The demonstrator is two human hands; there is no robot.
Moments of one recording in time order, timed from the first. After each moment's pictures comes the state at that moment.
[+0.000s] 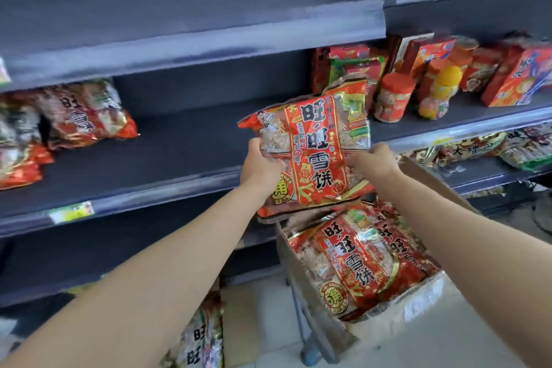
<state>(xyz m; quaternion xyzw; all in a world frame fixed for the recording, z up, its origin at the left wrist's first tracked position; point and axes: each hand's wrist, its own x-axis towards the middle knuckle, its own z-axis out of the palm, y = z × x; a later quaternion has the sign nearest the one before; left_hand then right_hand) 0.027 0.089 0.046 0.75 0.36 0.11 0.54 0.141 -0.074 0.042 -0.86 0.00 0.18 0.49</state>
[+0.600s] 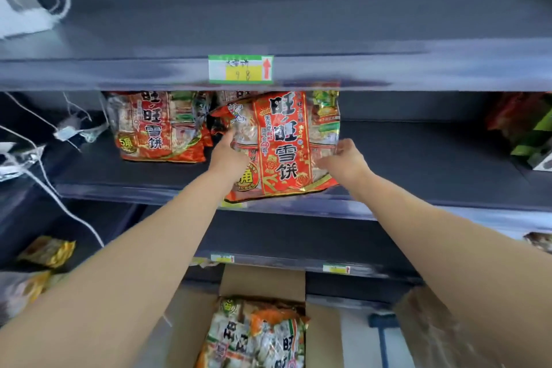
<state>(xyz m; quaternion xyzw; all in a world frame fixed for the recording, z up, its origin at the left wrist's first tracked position) -0.156 0.414 0.060 0.68 0.52 0.21 0.47 -0.004 0.277 0.048 -0.80 -0.19 0.30 0.48</state>
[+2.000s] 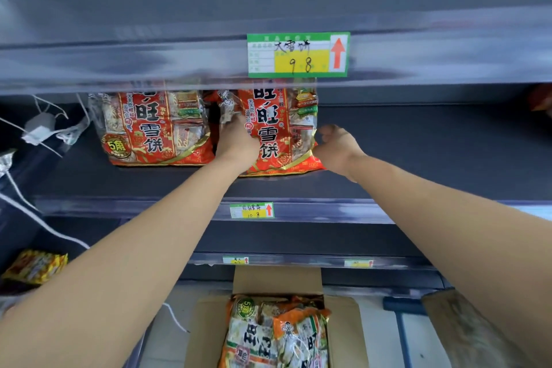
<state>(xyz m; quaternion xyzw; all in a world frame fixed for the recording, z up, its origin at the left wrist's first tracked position) -0.140 0.506 0.042 0.81 0.47 0.12 0.32 -0.015 0.383 0.032 -0.86 -0.29 0.27 0.32</state>
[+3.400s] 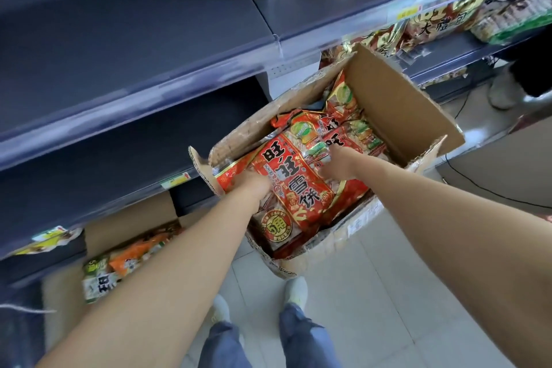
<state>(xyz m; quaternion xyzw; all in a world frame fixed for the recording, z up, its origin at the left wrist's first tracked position) 0.053 -0.026 -0.152 0.65 0.53 -0.26 0.48 0.153 -0.176 -0.120 -0.90 -0.10 0.42 0.10</state>
